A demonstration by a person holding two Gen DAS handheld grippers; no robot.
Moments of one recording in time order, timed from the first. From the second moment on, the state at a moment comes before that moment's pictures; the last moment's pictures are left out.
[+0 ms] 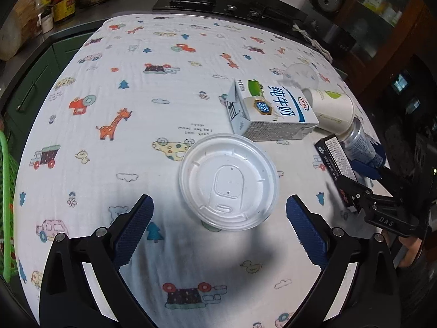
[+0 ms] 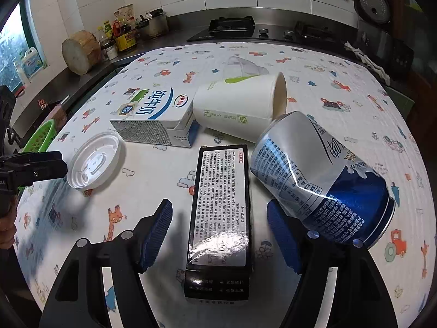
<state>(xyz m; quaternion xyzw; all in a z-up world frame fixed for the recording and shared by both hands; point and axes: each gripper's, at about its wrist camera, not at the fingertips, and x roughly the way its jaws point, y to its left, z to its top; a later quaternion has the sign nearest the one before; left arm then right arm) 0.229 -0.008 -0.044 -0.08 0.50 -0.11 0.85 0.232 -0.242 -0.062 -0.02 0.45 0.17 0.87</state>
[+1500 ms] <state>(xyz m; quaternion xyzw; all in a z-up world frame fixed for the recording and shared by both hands) 0.242 -0.037 -0.065 0.02 0.48 -0.14 0.87 0.240 -0.232 -0.069 -0.03 0.46 0.18 0.87</state>
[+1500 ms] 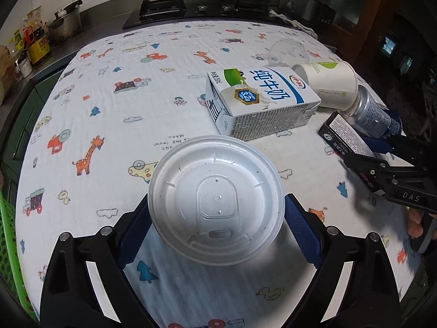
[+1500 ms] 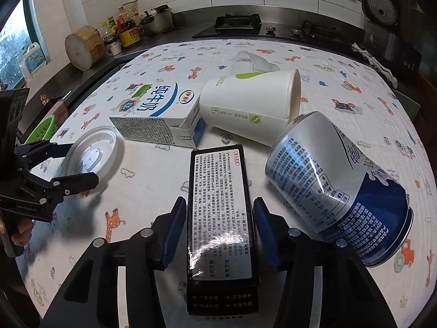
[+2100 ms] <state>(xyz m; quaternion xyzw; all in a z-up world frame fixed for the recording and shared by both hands) 0.188 -0.002 -0.002 0.00 0.42 -0.07 0.90 0.232 -0.219 -0.070 -0.06 0.45 0.17 0.87</state>
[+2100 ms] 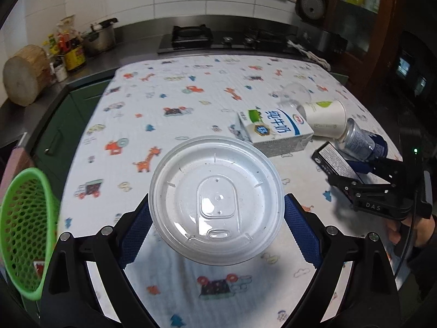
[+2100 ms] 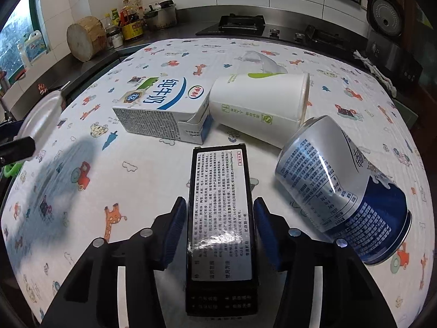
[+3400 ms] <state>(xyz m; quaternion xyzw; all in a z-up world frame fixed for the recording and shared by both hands) 0.122 0.314 -0.022 -0.14 0.44 0.19 0.87 0.200 0.055 -0.005 -0.13 0.41 0.37 0.82</state>
